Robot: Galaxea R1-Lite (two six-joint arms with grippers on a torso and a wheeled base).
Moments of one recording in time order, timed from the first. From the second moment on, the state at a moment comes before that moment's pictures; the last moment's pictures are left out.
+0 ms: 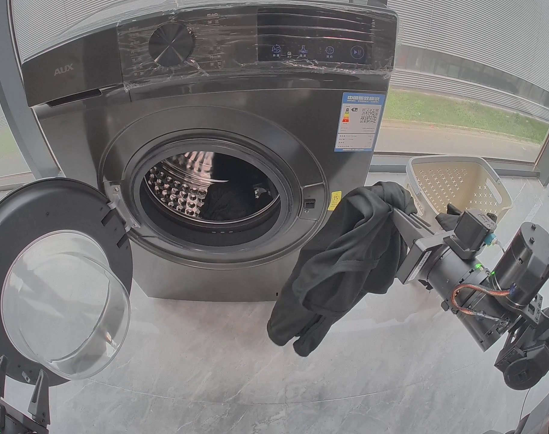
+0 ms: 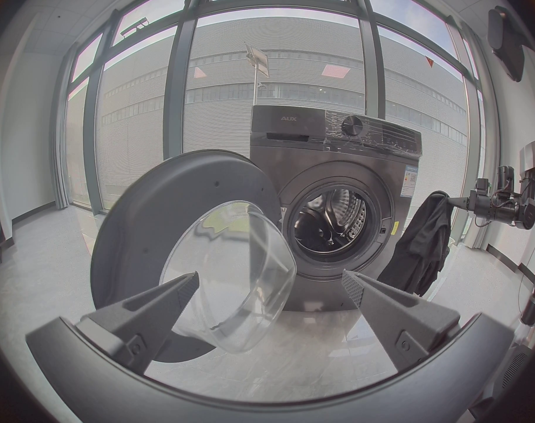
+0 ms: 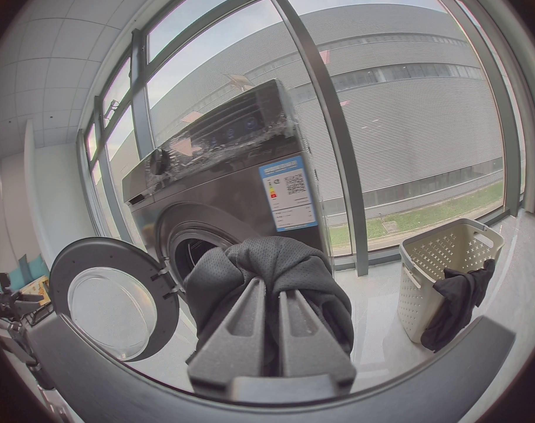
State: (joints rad) left arm 0.00 0.02 -0.02 -0.04 0.10 -0.09; right arm 0.70 1.71 -0.40 -1.48 -0.32 0.12
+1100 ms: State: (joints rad) left arm 0.00 0.02 -0.02 -0.04 0.10 -0.08; right arm 0.74 1.74 -0.40 -1.47 -0.27 0.13
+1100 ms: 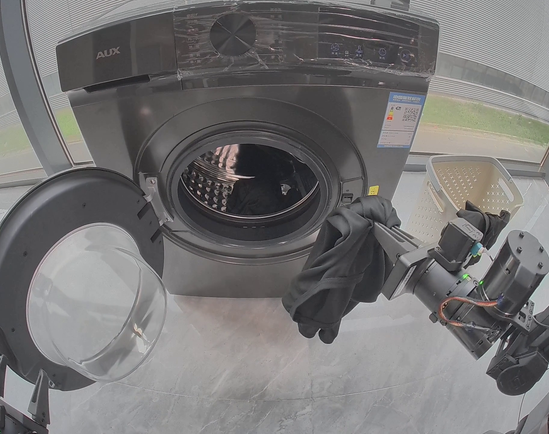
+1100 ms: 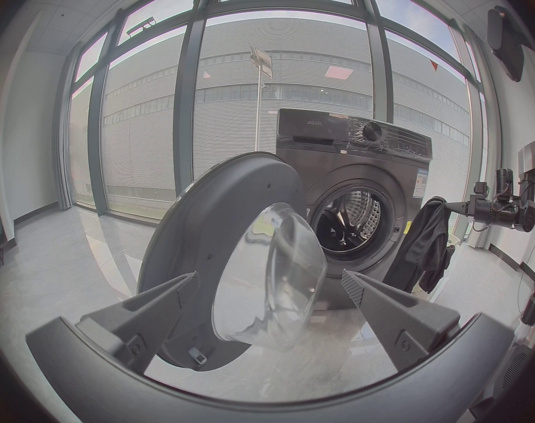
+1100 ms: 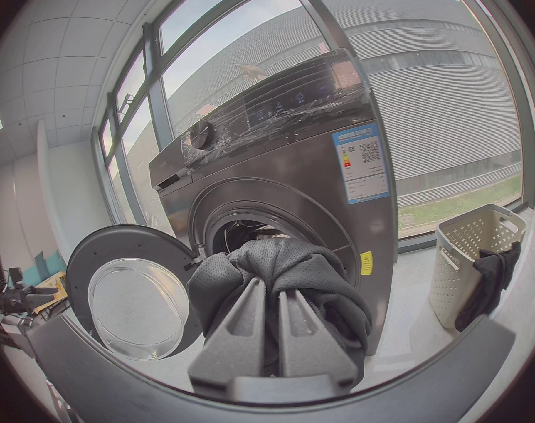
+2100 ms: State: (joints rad) left arm 0.00 0.02 -0.03 -0.03 -0.02 0.00; right arm 0.83 1.90 -0.52 -1.52 -0.21 0.14
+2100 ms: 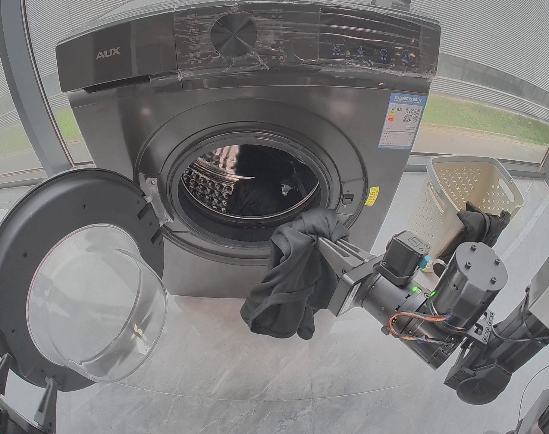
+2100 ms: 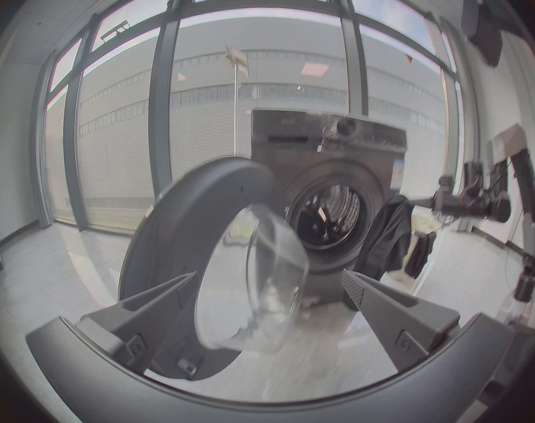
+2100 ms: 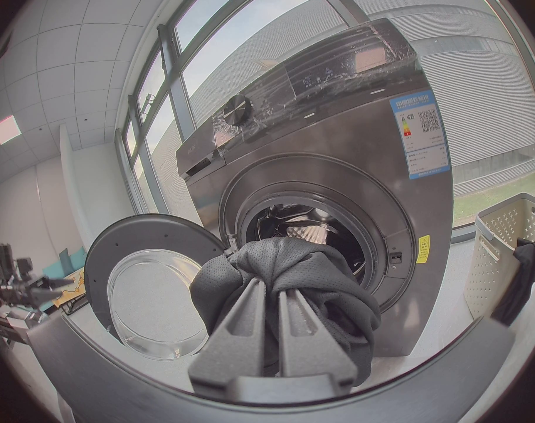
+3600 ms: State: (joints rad) left arm -0.39 1.56 -0.37 -0.88 -0.36 -0.04; right arm 0.85 2.01 -0.70 -1.53 -0.21 0.23
